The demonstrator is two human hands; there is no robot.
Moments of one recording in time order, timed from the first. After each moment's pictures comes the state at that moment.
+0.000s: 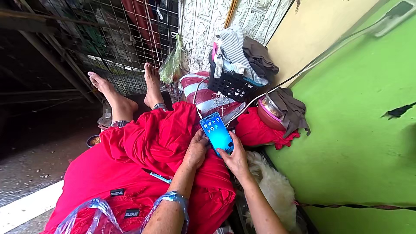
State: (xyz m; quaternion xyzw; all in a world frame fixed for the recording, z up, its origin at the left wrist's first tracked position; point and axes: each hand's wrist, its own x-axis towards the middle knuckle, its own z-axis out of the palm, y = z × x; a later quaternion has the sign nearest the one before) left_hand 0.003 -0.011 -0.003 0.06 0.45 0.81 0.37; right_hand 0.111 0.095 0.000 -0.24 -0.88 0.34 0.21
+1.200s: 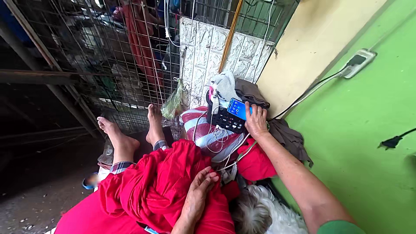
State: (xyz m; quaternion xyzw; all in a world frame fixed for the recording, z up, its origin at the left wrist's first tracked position) left_hand 0.006 -0.016 -0.006 0.11 0.48 0.80 0.34; right_hand -0.027 0.284 0.106 -0.17 -0.94 -0.19 0.24
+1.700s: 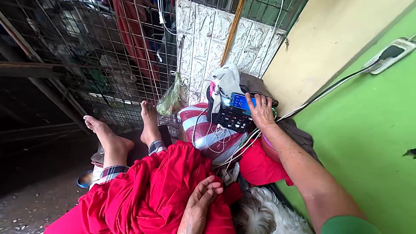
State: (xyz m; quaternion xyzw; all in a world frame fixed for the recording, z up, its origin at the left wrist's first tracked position) left_hand 0.008 -0.023 0.001 0.10 0.46 0.80 0.37; right_hand -0.057 0.326 0.108 -0.11 -0.93 -0.25 0.24
